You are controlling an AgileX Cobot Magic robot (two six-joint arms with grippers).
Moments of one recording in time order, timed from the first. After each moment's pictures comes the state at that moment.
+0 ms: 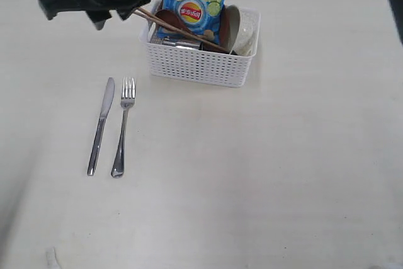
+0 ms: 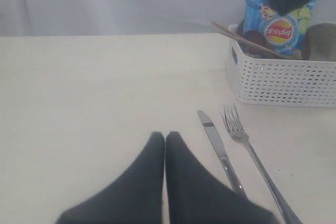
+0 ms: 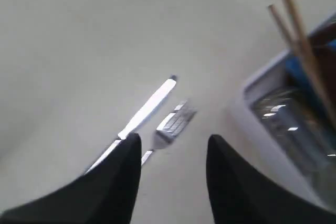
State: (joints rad) left arm -0.13 0.00 0.00 -0.17 0.34 0.11; right arm 0.90 2.06 -1.99 -0.11 1.03 0.21
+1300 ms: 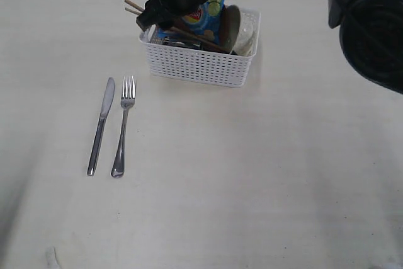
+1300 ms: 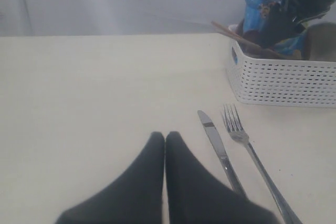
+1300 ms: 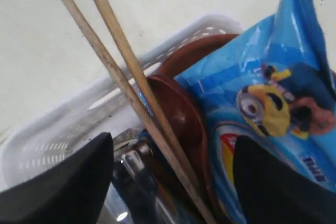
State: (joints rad) left arm -0.13 0.00 0.00 -0.17 0.34 0.11; right arm 0.67 2.29 -1.99 -0.15 0.79 -0.08
